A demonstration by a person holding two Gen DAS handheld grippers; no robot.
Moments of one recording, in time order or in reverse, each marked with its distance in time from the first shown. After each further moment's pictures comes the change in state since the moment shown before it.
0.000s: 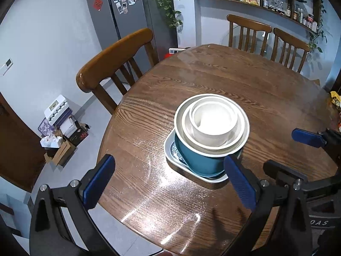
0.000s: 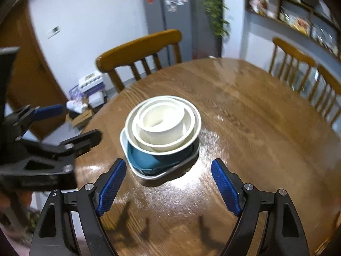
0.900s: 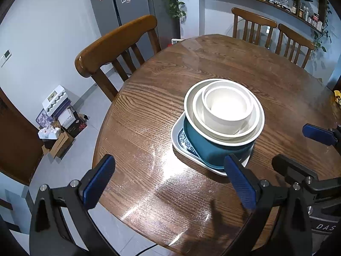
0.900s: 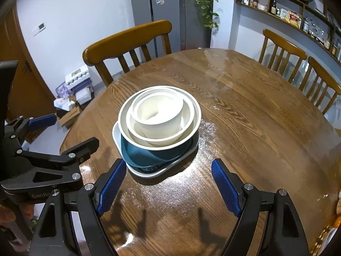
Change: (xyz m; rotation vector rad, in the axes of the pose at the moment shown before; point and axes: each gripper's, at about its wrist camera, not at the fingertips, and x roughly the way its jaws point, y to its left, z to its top) left arm 0.022 0.013 -0.012 -0.026 0.053 -0.006; right arm 0.011 0.026 0.002 0.005 0.047 -0.087
